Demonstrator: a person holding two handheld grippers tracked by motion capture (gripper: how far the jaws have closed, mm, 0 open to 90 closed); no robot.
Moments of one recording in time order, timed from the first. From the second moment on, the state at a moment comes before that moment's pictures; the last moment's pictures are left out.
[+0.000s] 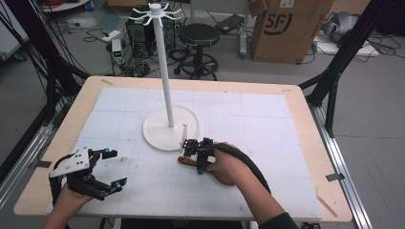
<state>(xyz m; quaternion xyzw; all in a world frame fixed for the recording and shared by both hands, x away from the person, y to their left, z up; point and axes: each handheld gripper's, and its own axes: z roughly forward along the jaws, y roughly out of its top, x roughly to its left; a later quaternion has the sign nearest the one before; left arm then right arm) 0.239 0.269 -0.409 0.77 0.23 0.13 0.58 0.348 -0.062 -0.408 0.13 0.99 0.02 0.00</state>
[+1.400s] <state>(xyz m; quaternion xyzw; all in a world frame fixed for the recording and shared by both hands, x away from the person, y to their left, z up) 0.237 0.271 -0.410 0.77 0.23 0.14 0.58 0.348 -0.074 -0.408 0.16 0.99 0.06 -0.02</state>
